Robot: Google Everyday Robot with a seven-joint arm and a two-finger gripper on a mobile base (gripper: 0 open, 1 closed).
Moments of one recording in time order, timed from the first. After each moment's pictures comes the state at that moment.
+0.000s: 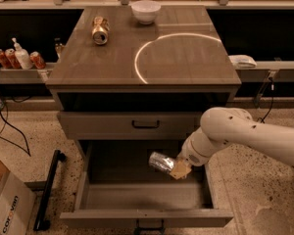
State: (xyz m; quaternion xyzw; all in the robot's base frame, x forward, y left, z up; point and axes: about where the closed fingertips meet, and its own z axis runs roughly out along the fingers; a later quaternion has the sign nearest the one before) arm 0.494 -0.120 0.576 -0.50 0.84 0.14 0.13
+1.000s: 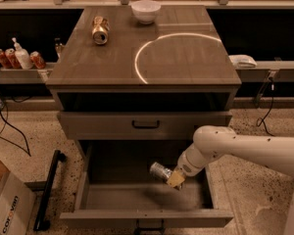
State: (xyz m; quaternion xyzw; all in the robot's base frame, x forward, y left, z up) arm 0.508 -0.119 0.470 -0.44 0.88 0.16 0.10
